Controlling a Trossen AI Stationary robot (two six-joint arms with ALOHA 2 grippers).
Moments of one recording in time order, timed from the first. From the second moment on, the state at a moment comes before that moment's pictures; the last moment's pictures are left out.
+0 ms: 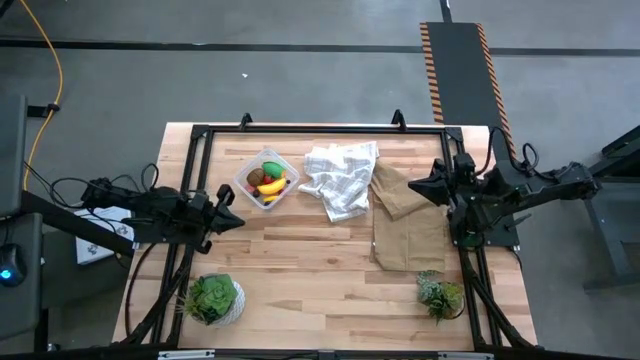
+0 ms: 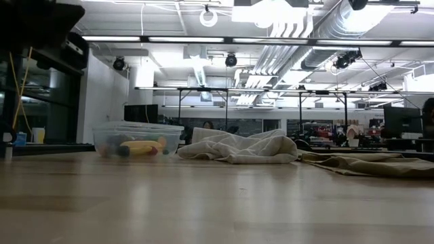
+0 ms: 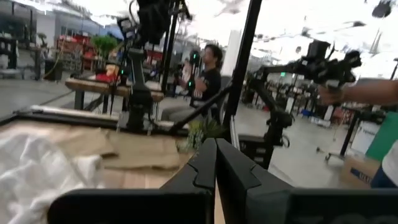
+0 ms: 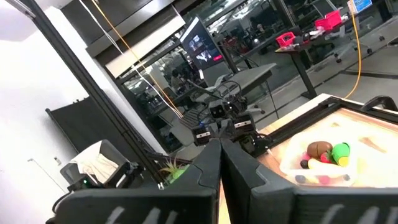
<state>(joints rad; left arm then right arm) -0.14 0.01 0.01 0.16 -0.03 -0.19 0.24 0.54 0.67 -0.01 0.28 0.52</state>
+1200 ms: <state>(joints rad) -0.14 0.01 0.01 0.01 0.01 -0.16 0.24 0.21 0.67 0.02 0.18 0.21</state>
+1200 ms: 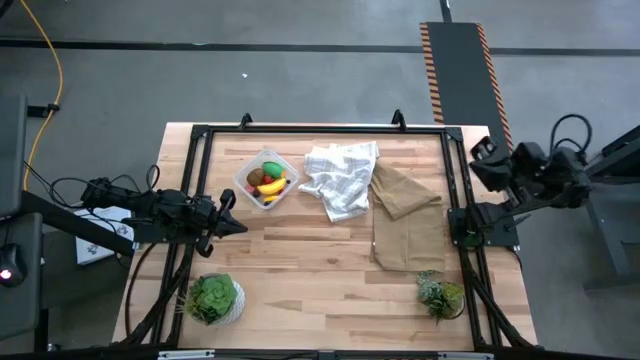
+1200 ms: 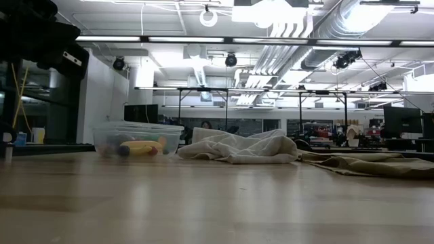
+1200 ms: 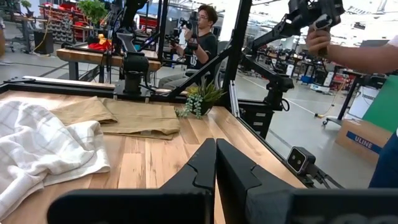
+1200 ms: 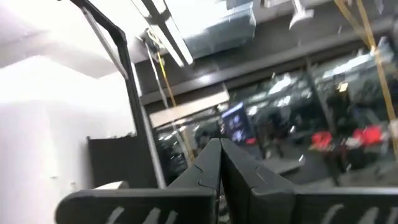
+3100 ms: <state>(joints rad) -0.14 0.02 0.01 0.01 0.01 -0.16 -0.07 0.01 0.01 0.43 -0.01 0.13</state>
